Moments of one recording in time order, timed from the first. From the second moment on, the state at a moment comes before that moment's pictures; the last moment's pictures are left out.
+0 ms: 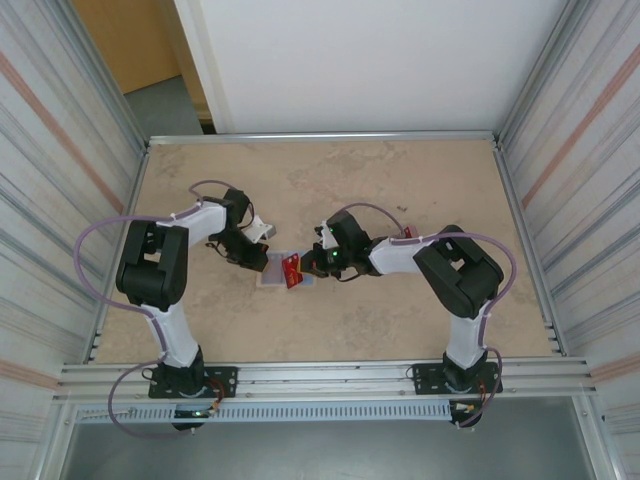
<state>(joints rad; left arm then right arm) -0.25 1.85 1.15 -0.87 0.42 0.24 0.74 1.89 0.94 0.18 -0.58 0.94</state>
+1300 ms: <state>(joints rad) -0.25 1.85 1.15 -0.87 0.42 0.24 0.76 1.96 0.96 0.31 -0.50 0.98</state>
